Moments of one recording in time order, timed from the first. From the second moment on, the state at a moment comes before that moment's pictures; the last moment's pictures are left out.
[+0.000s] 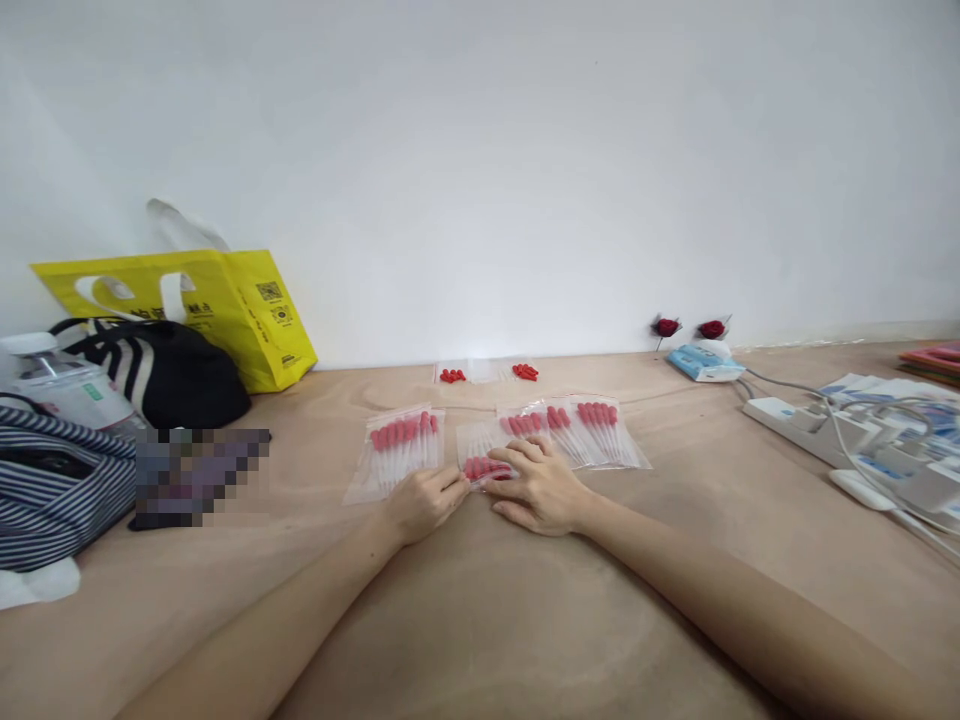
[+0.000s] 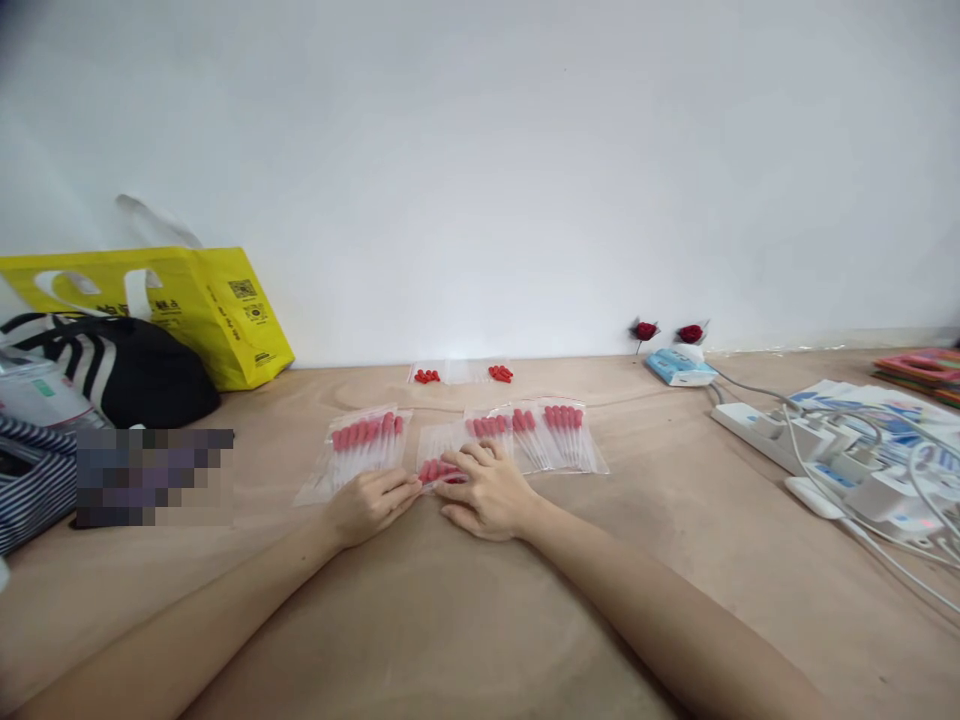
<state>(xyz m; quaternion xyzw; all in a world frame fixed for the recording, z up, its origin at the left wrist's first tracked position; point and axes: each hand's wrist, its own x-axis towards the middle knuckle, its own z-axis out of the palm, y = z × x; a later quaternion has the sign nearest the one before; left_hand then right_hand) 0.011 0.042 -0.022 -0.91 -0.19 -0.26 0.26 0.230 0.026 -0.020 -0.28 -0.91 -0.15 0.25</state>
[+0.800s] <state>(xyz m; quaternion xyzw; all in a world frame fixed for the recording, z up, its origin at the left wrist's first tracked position) 0.009 0.060 -0.017 -0.90 -0.10 -0.23 0.36 0.250 0.059 -0.032 -0.18 -0.88 -0.36 0.26</state>
